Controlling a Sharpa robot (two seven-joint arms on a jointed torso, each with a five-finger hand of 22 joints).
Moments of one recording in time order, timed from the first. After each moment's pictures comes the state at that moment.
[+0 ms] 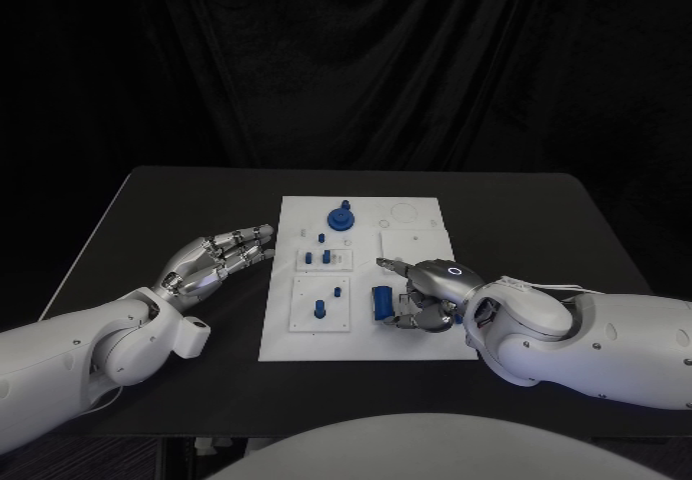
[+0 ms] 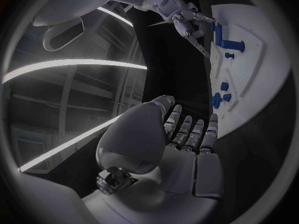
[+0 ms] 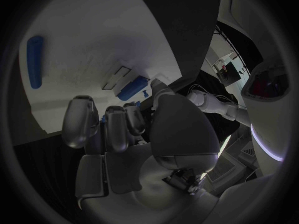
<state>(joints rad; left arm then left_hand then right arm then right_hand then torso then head) 1.06 -0.93 -0.21 1.43 -0.26 0.07 0.68 1.44 0.12 0.22 0.12 0.47 0.55 0.11 0.06 0.12 0.11 0.16 0.38 0.05 0.14 0.22 0.11 0.03 0.15 0.21 0.29 0.05 0.28 1.05 -1.02 -0.25 1.86 -1.63 -0.48 -0.36 1.23 -0.14 0.10 0.30 0.19 0.24 0.12 0.06 0.03 1.34 0.02 1.35 1.23 1.46 -0.05 1.41 1.28 0.07 1.46 0.06 1.22 1.31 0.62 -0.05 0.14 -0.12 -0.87</state>
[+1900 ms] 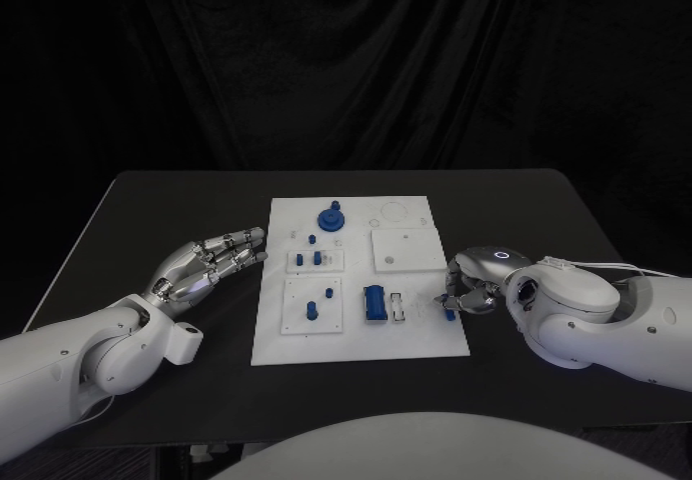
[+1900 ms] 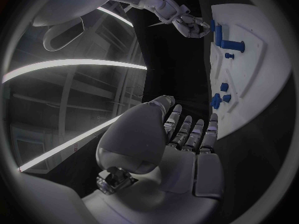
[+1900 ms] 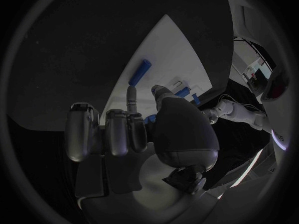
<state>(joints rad) 1.06 -0.92 -0.21 1.42 -0.26 0.07 0.68 1.44 0.12 0.23 0.12 0.47 0.55 0.11 0.06 0.12 0.11 0.16 0.38 0.05 0.14 0.22 0.12 0.03 0.15 0.21 0.29 0.05 0.28 1.10 -1.20 -0.25 1.91 -1.66 -0.29 -0.59 1.13 -0.07 0.09 0.29 0.43 0.83 0.07 0.56 0.41 1.47 0.00 1.57 1.31 1.47 -0.07 1.50 1.31 0.05 1.47 0.04 1.39 1.31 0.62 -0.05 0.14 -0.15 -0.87</state>
